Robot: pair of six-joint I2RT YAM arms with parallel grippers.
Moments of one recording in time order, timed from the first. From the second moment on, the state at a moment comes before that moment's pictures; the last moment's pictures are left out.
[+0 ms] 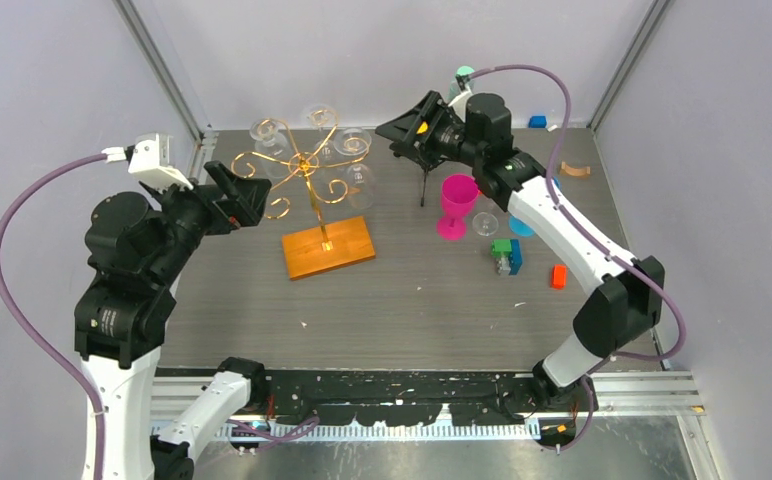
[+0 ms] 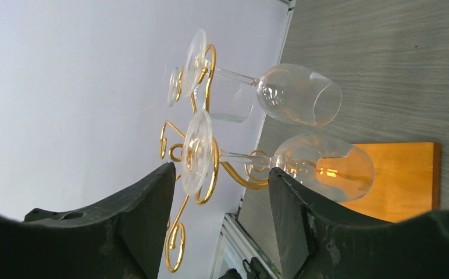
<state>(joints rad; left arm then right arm) -0.21 0.83 1.52 -0.81 0.05 -0.40 0.49 1.58 1.53 -0.10 -0.36 1.03</state>
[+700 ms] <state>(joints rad) -0.21 0.83 1.52 -0.81 0.05 -0.40 0.52 1.69 1.59 0.02 -0.48 1.16</state>
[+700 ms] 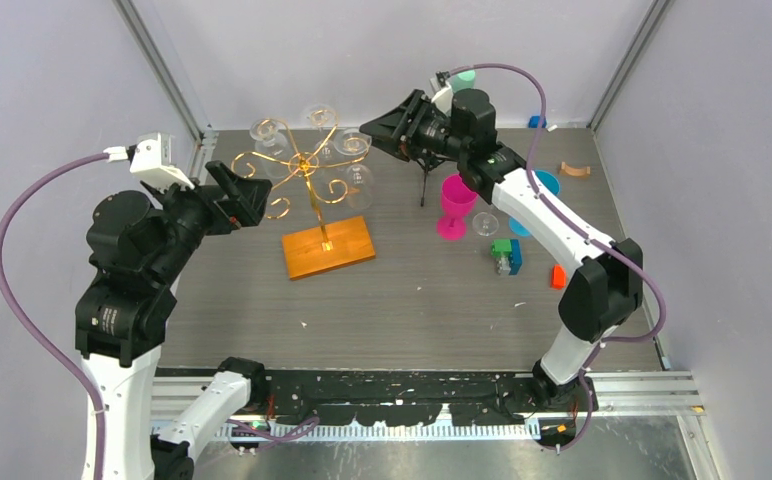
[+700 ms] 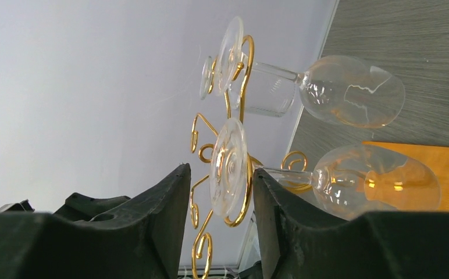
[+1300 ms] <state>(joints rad) -0.21 0.83 1.52 -0.84 0.05 -0.39 0.52 1.76 1.63 0.02 -0.51 1.17</state>
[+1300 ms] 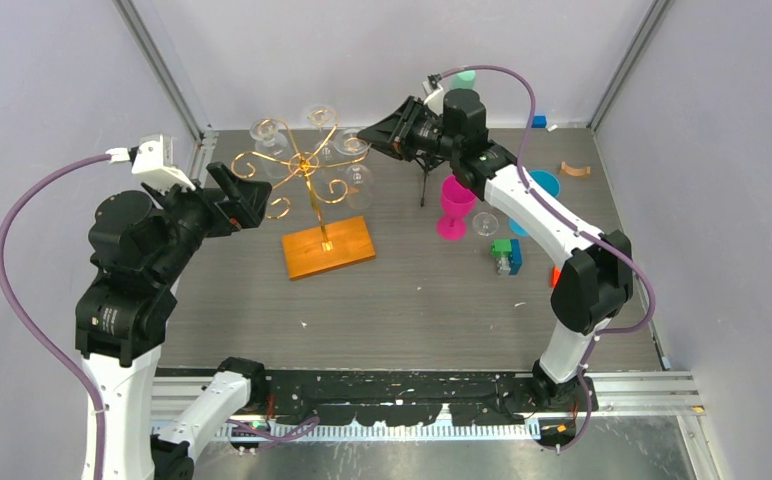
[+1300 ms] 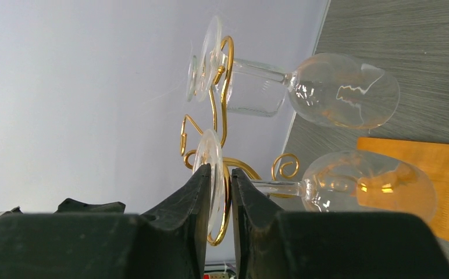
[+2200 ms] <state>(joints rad) -0.21 0.83 1.52 -0.84 0.05 -0.39 0.57 1.76 1.75 -0.20 -0.36 0.99</state>
